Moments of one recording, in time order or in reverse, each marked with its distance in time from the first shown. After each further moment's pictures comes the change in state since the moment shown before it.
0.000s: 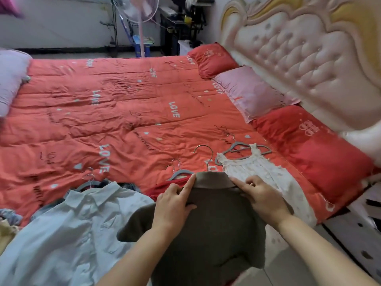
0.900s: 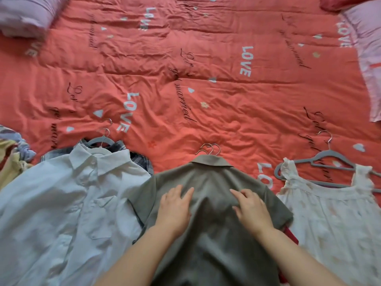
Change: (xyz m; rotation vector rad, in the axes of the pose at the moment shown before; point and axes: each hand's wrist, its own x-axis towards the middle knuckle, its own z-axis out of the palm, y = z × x) left_hand 0.127 -0.104 0.174 0.181 -0.474 -0.564; right_hand 0.186 0.090 0.257 0.044 -0.451 -0.165
